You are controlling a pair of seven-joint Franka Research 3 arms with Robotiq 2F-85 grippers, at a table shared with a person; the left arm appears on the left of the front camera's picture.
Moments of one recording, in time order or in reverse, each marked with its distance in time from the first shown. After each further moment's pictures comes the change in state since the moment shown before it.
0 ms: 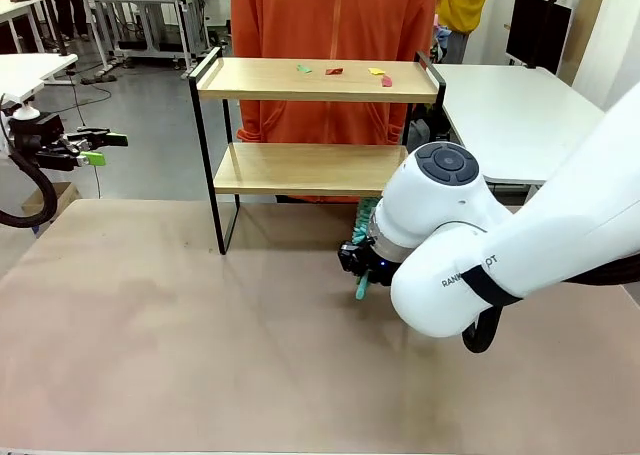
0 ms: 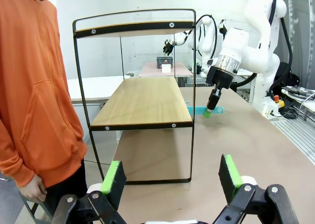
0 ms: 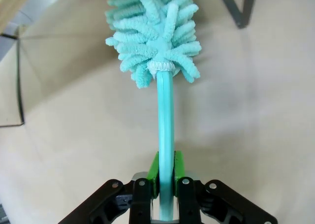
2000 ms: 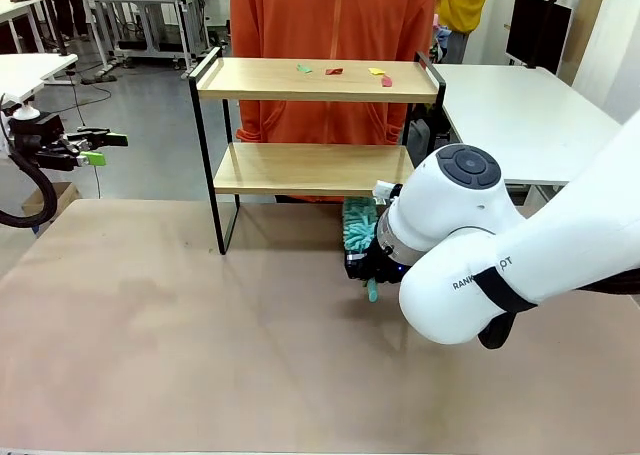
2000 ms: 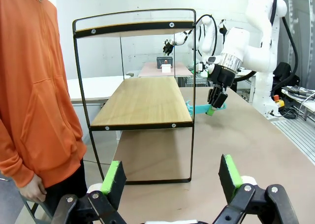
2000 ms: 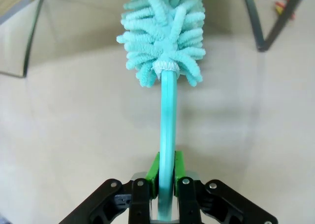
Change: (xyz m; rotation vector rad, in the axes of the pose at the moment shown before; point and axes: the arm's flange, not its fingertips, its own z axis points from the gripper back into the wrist) left arm 0.000 0.000 0.000 0.000 0.000 0.000; right arm -0.009 -0.009 0.010 0.076 0.007 0.339
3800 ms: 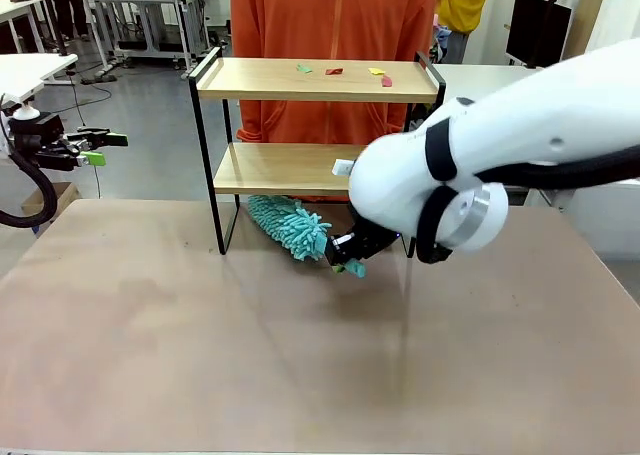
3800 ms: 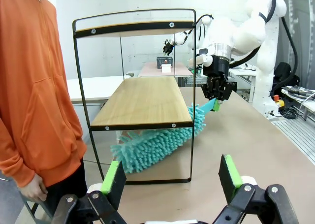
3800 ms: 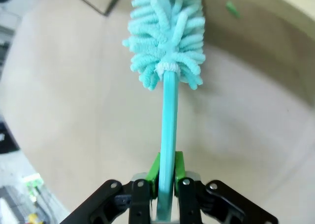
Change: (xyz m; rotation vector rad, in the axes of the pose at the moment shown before) left arm 0.000 0.000 0.000 0.000 0.000 0.000; right arm 0.050 0.019 0.022 0.288 0.148 0.461
